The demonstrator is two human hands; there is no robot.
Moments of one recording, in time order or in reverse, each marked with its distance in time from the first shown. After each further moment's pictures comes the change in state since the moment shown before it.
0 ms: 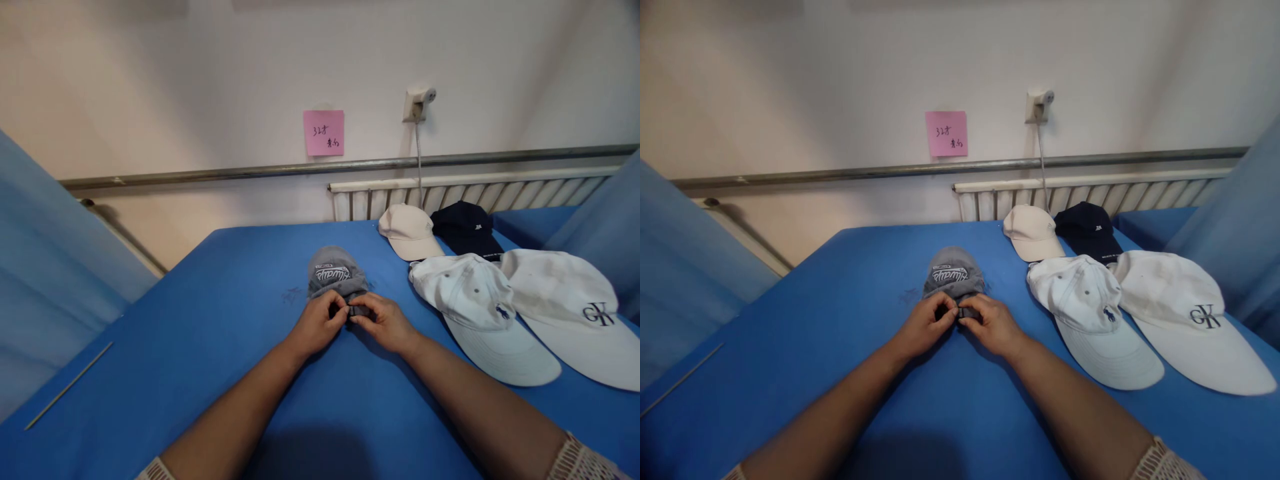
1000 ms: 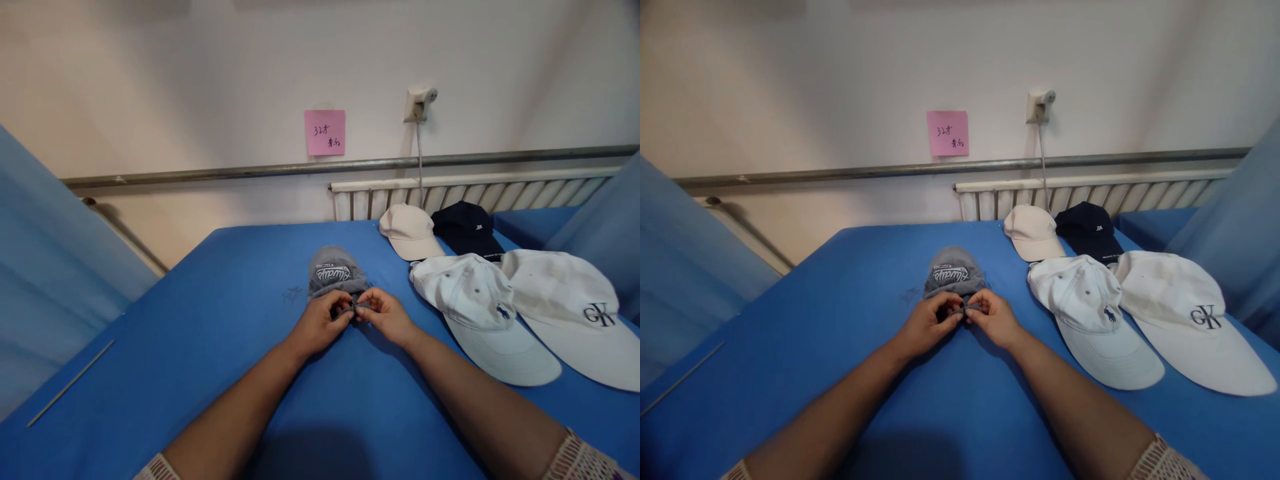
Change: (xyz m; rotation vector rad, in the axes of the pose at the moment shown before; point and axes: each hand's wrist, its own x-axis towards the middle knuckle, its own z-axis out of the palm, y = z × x) left_hand -0.002 -0.003 0.003 -0.063 -0.046 0.107; right_hand 0.004 0.011 0.012 0.627 0.100 0.379
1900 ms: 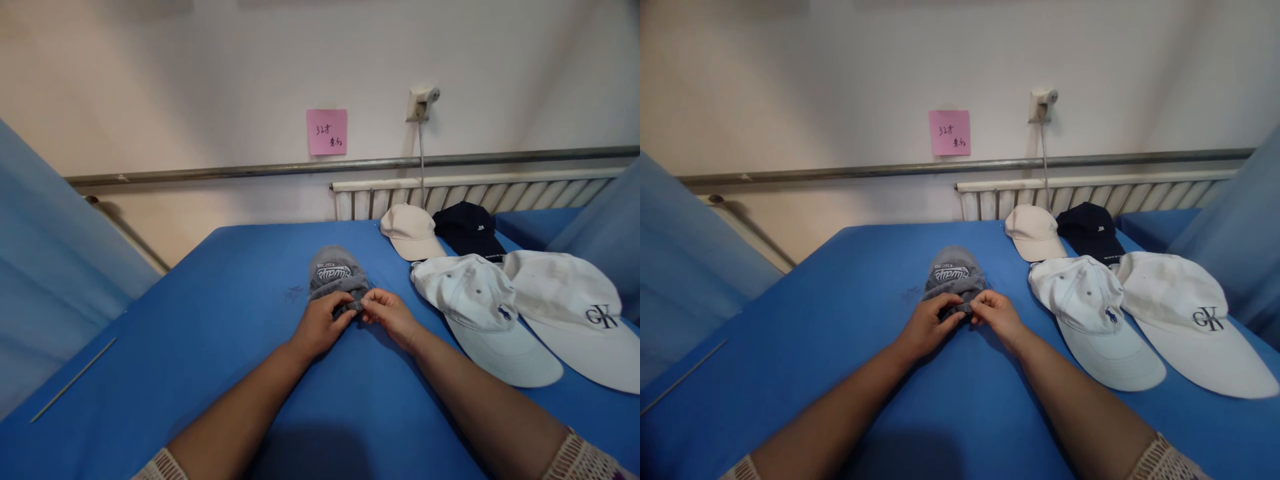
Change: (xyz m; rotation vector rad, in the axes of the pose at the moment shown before) left_hand -0.002 0.002 0.001 0.106 0.045 0.028; right_hand -0.002 -0.015 -0.003 0.128 0.014 0.176
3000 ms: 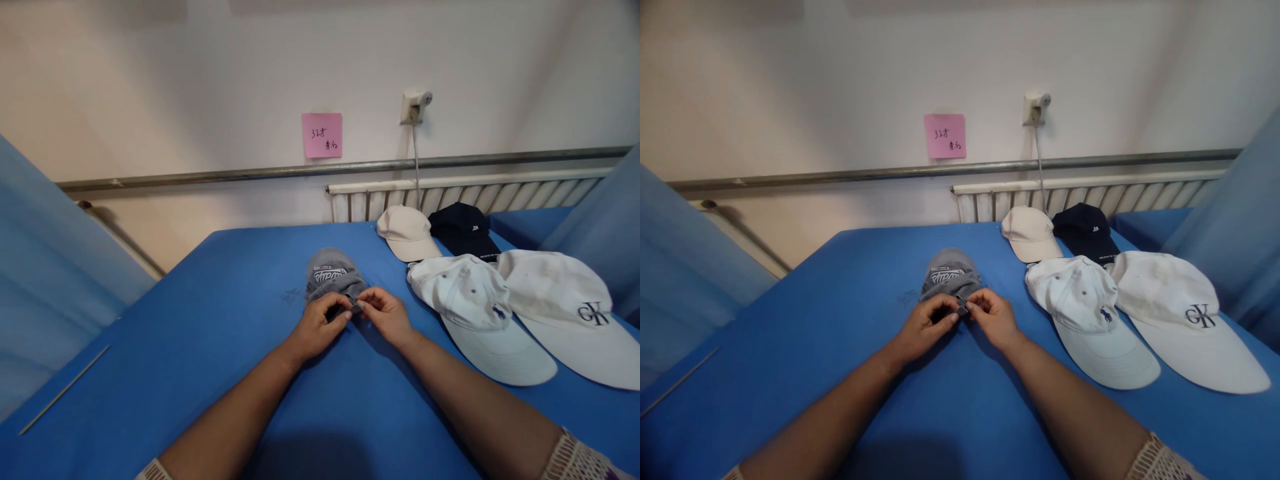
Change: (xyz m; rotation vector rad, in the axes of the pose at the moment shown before) left_hand 0.004 0.004 -0.006 -0.270 -0.025 0.004; right_hand 0.004 0.009 0.003 -0.217 0.159 -0.255
